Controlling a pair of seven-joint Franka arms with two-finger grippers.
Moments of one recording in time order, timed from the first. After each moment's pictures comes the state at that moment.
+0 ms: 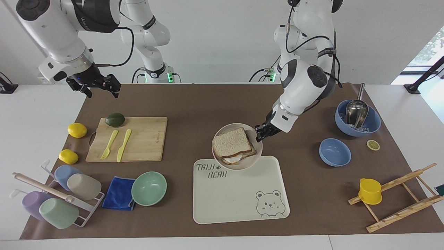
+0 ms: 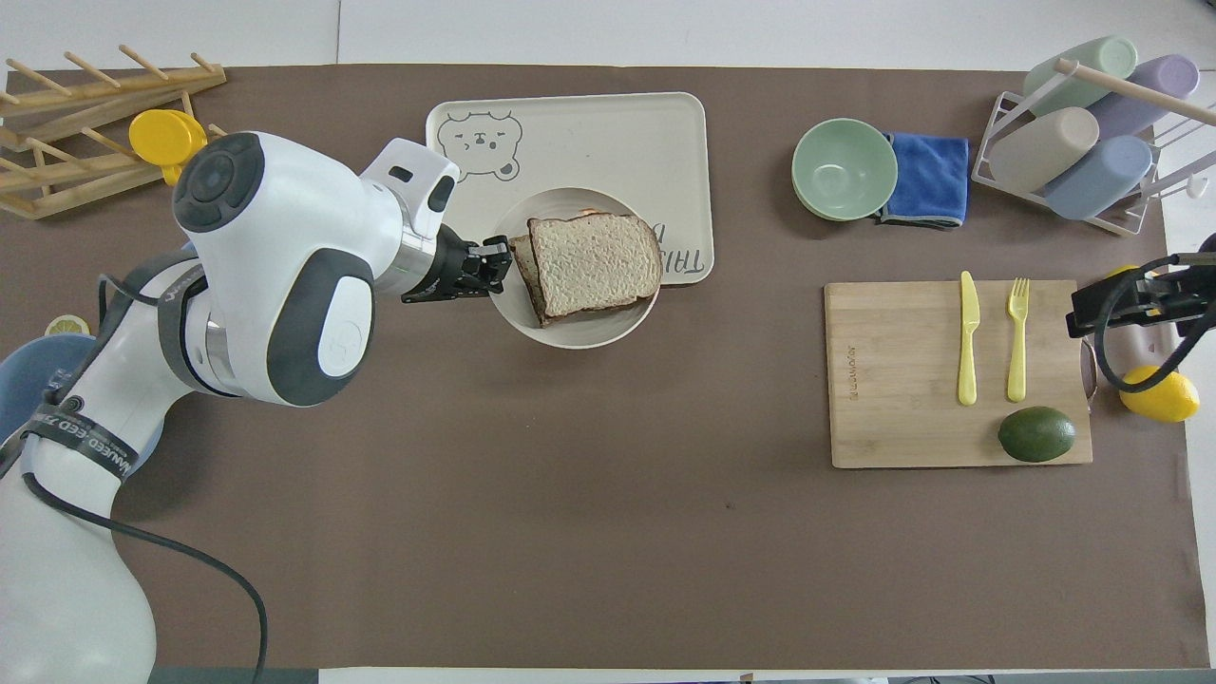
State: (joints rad) left arm -0.35 0.29 -0.05 -1.71 -0.39 2.14 -0.47; right arm 0.05 -0.01 -0.11 -1.64 -0.03 1.49 -0.04
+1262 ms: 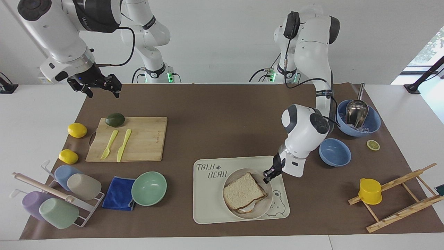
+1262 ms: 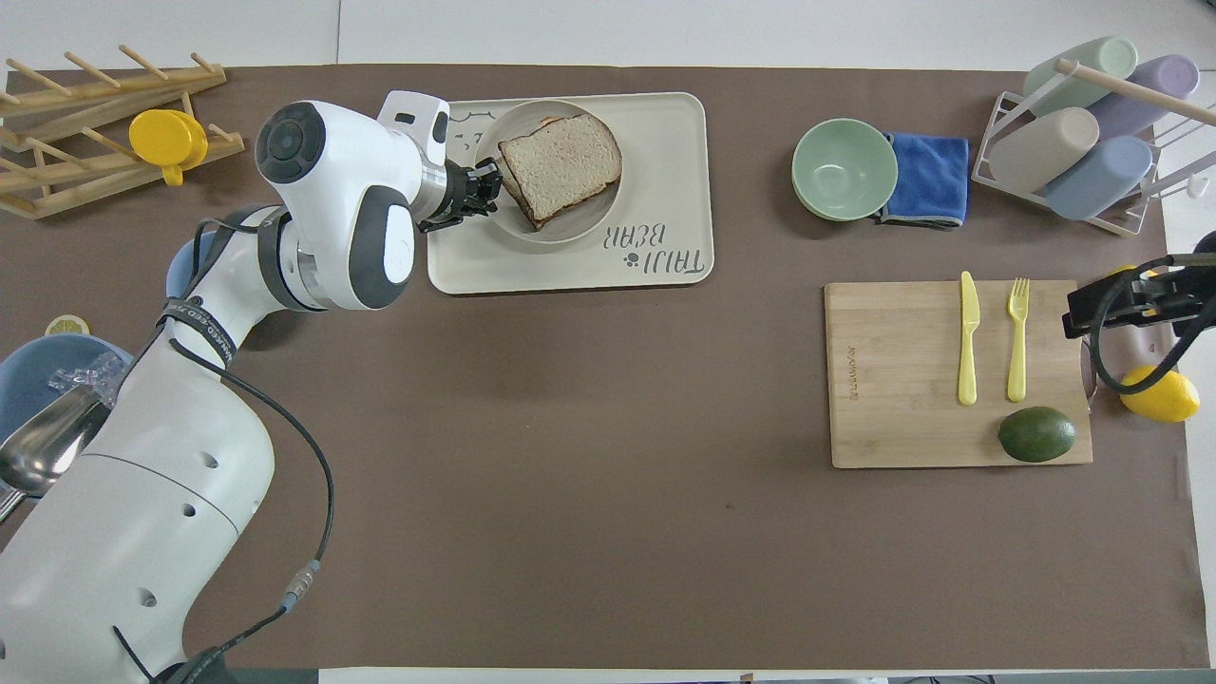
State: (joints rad) left arm -0.36 0.63 -0.02 -1.53 -0.33 2.40 -0.57; right arm 0.05 -0.01 -0.10 -1.64 -0.03 1.49 -0.04
